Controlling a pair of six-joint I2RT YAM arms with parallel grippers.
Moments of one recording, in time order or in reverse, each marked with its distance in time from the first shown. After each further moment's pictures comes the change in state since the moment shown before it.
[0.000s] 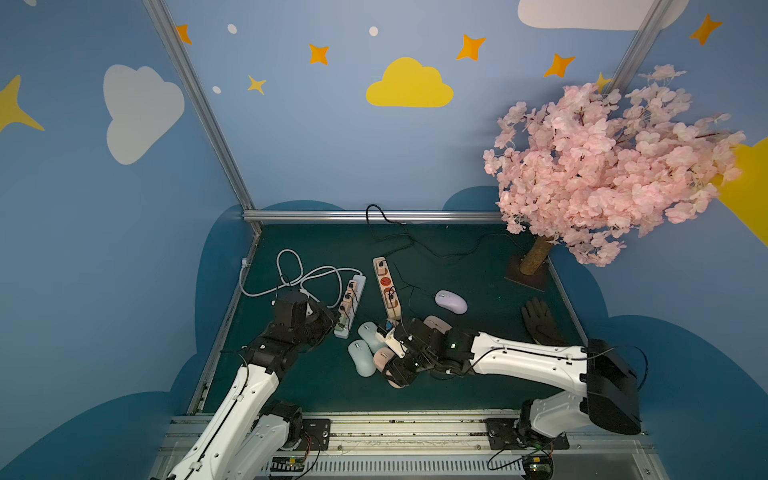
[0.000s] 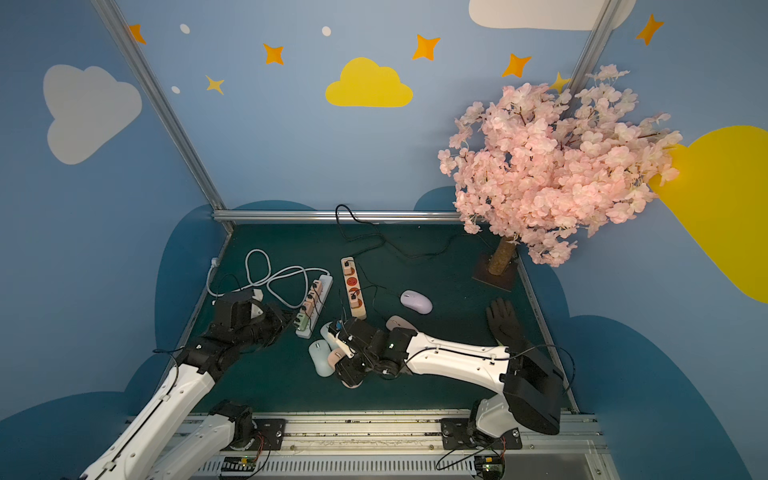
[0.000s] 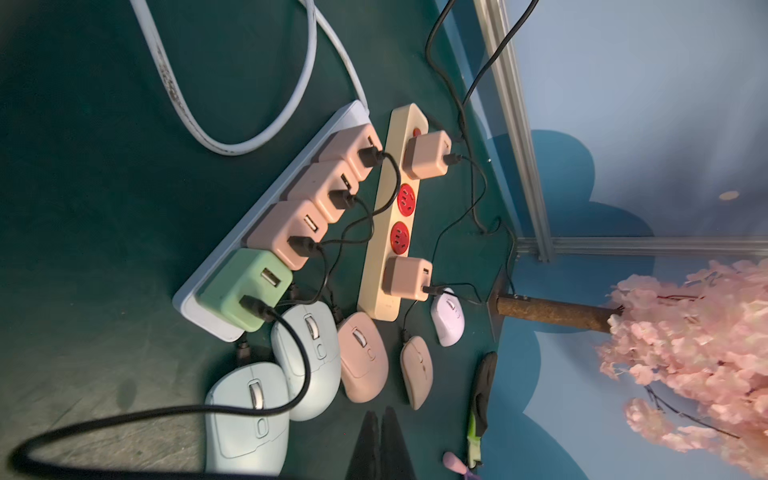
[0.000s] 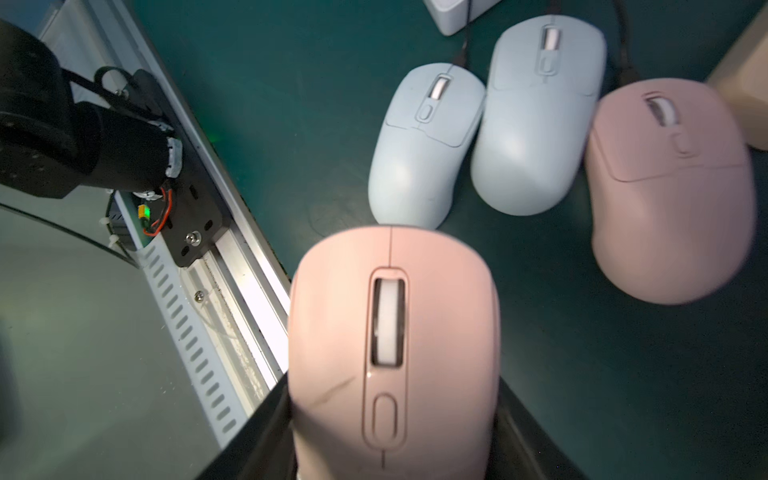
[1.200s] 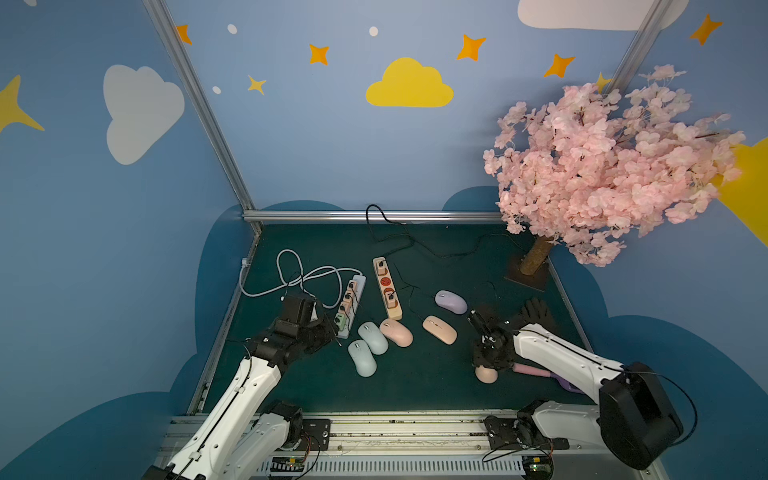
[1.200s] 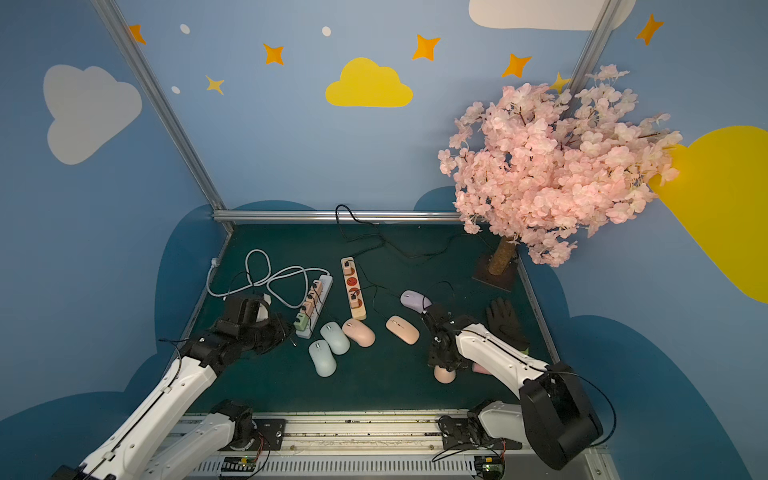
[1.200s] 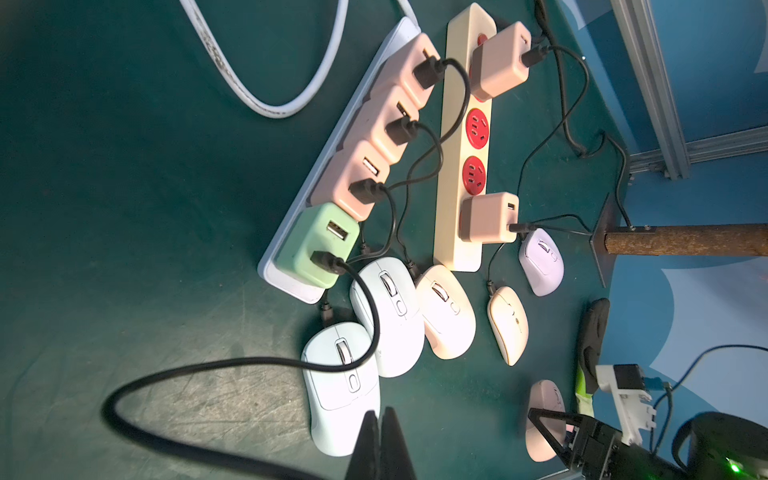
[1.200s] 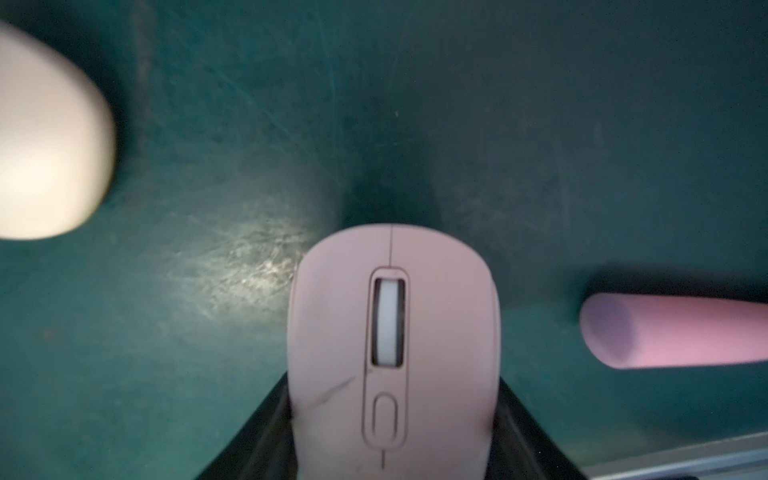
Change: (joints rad) left arm -0.039 0.050 0.051 -0.215 -0.044 0.248; right arm -0.658 -0.150 -0.318 -0.395 0.187 0.263
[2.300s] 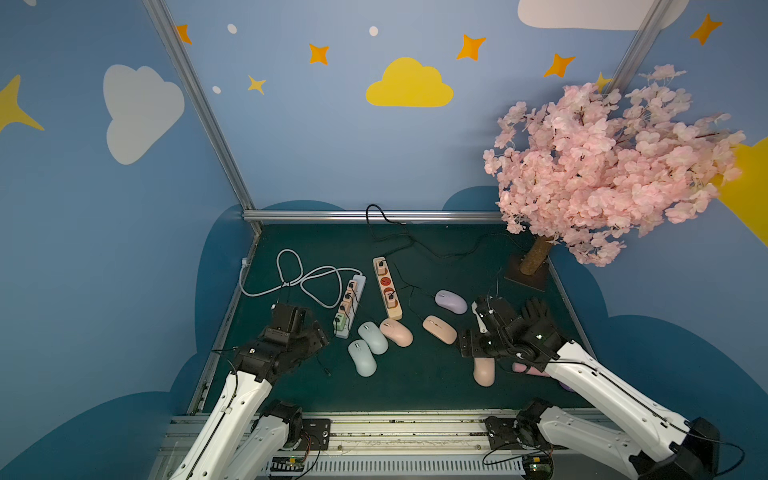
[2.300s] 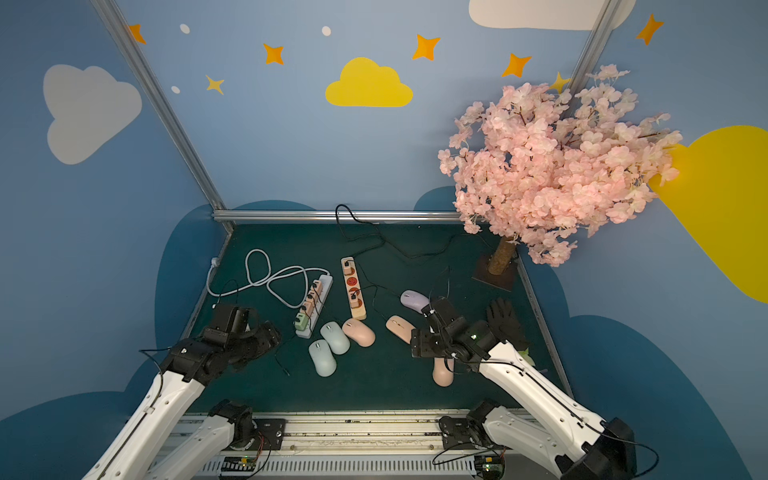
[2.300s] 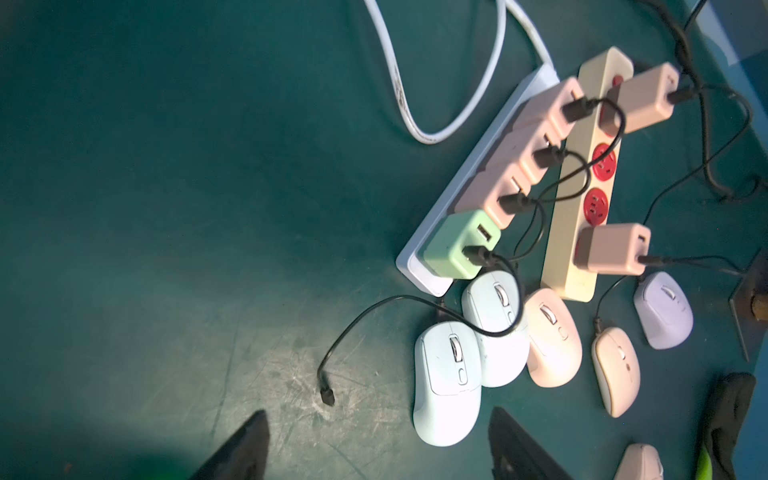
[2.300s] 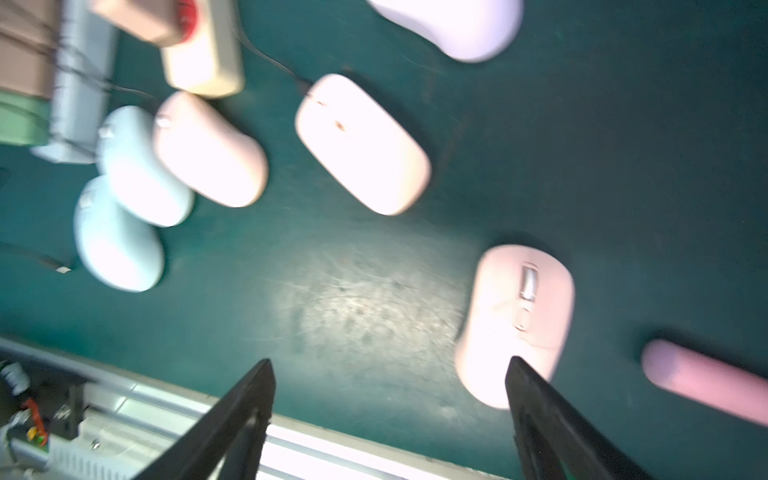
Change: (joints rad) left arm 0.027 -0.097 0.076 -0.301 -0.261 0.016; right arm 0.190 -0.332 0.144 0.000 -0.061 -0.056
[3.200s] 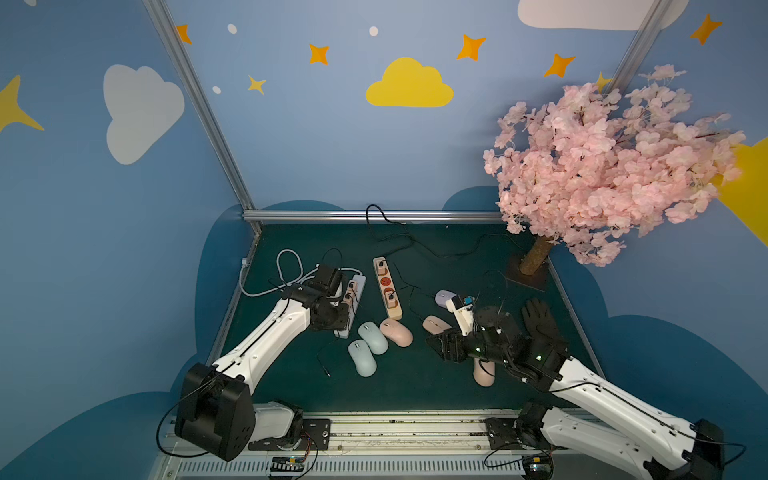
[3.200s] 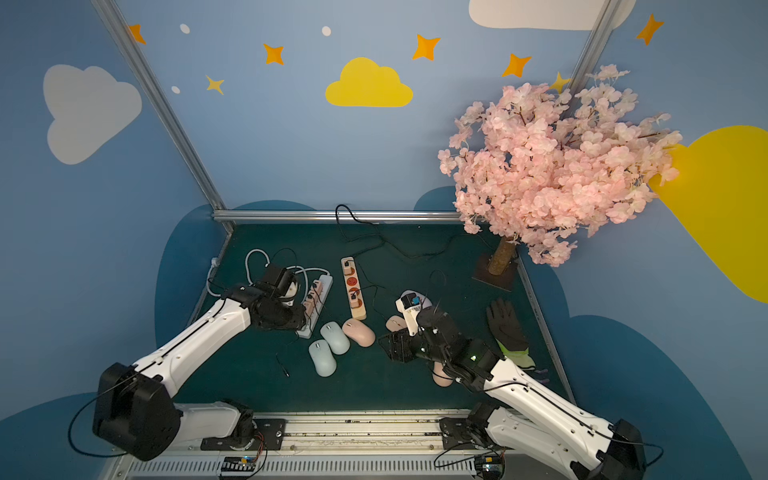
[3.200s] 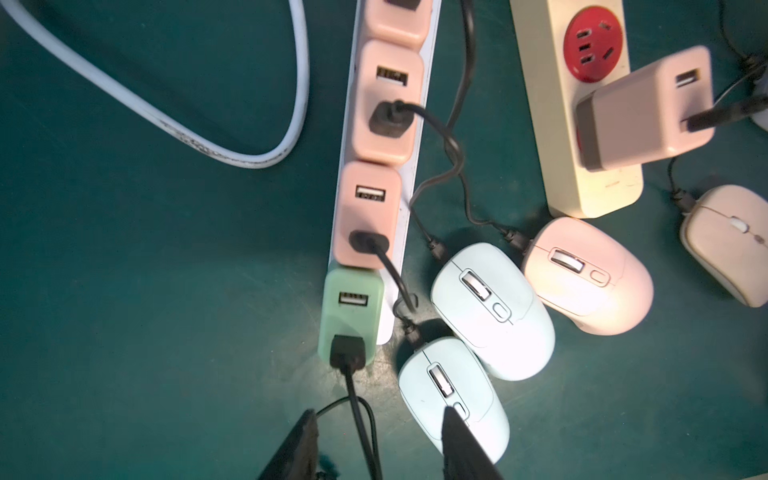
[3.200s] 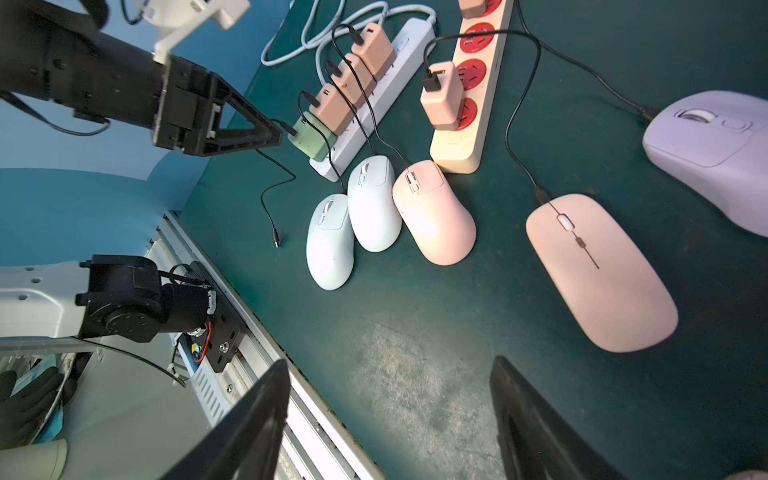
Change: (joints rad) left arm -0.101 0.586 0.242 0.109 0.067 0.490; right arm 0.135 -0.110 -0.150 0.476 -0.181 -0.065
